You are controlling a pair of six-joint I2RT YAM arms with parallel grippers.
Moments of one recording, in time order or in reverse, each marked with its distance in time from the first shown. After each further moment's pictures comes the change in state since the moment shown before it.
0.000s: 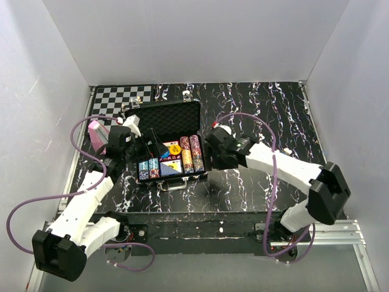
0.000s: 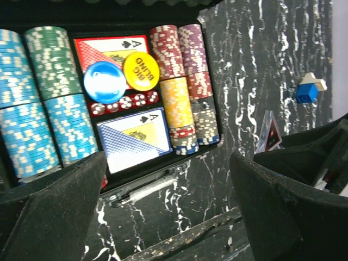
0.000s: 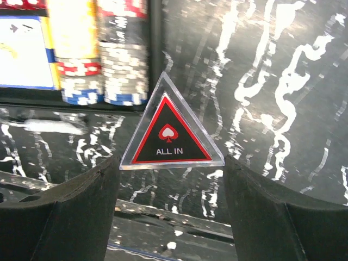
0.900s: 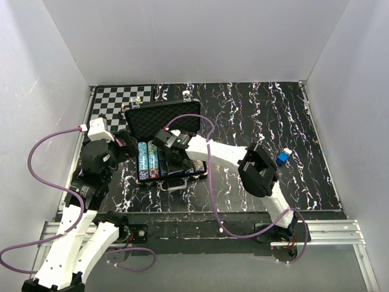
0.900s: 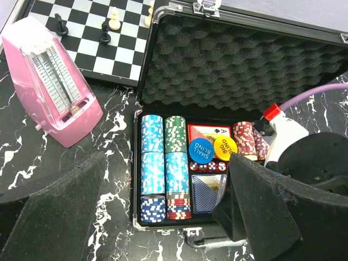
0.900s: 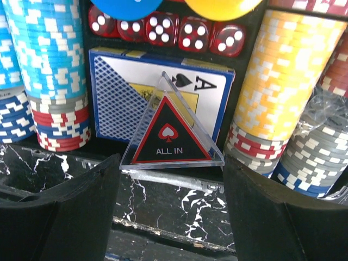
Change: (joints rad) left arm 0.000 -0.336 0.068 -0.132 -0.535 0.206; right arm 0.202 0.674 0.690 -0.125 -0.055 0.094
